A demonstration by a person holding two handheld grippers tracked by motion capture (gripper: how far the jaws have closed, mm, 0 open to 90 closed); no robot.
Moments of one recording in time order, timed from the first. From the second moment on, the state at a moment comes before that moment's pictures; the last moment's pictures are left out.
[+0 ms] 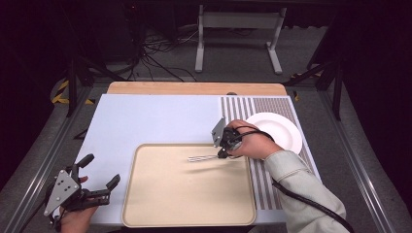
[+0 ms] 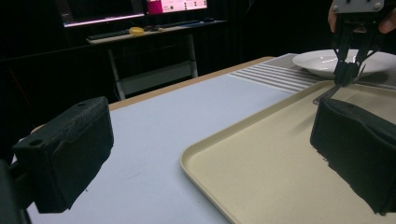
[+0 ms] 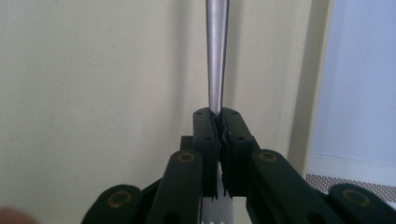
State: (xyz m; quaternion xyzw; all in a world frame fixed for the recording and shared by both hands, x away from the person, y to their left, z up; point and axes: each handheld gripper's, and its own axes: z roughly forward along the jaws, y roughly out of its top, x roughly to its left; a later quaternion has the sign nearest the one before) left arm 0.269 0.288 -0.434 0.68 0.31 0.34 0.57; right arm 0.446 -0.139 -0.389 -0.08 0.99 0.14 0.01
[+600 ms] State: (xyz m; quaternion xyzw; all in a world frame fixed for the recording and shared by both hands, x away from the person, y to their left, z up) left arm 0.269 0.288 -0.434 0.68 0.31 0.34 0.57; right arm 0.445 -0.127 -0.408 -0.08 0.99 0.14 -0.01
